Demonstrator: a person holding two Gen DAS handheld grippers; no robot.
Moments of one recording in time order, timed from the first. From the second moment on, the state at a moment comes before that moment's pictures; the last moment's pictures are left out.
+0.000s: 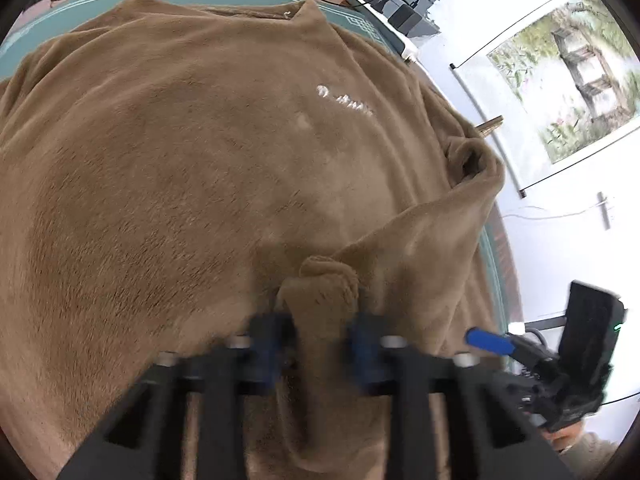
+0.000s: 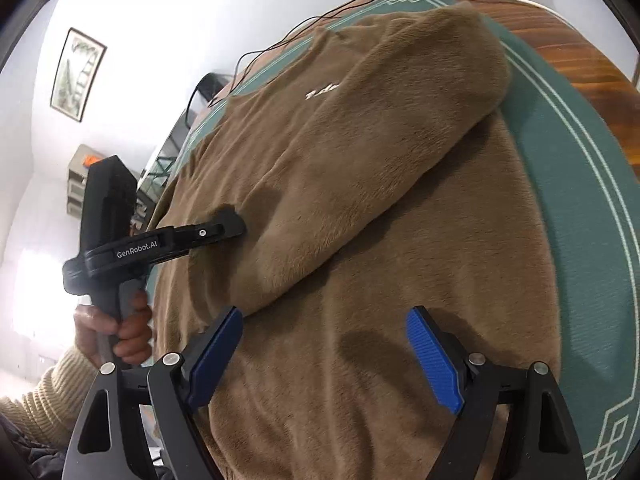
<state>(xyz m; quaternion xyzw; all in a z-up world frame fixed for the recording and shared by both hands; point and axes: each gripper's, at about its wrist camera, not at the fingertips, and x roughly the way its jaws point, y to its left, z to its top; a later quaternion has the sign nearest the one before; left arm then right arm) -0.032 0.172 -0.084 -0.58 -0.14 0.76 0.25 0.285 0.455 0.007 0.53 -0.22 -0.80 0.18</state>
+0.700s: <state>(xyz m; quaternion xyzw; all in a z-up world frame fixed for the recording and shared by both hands) -0.093 -0.015 -0.022 -0.50 -0.30 0.81 0.08 0.224 0.492 0.027 0.49 -0.10 -0.86 0.01</state>
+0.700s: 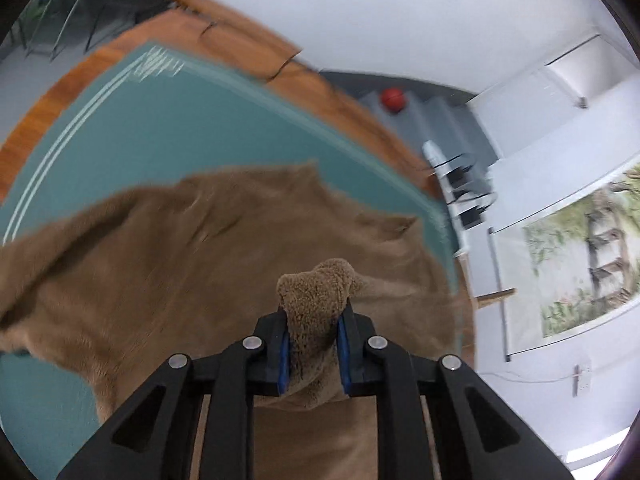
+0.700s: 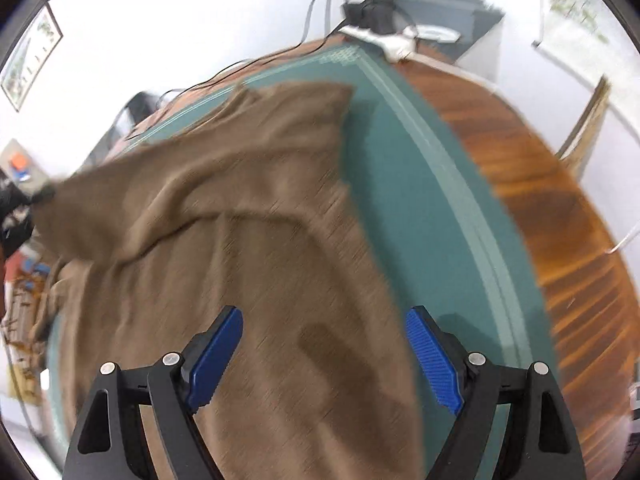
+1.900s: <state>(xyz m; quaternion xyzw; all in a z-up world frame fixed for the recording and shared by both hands) -0.075 -0.006 -0.070 -0.56 -0.24 0.80 0.02 0.212 0.545 0.019 0.42 -0.02 -0.90 -0.11</state>
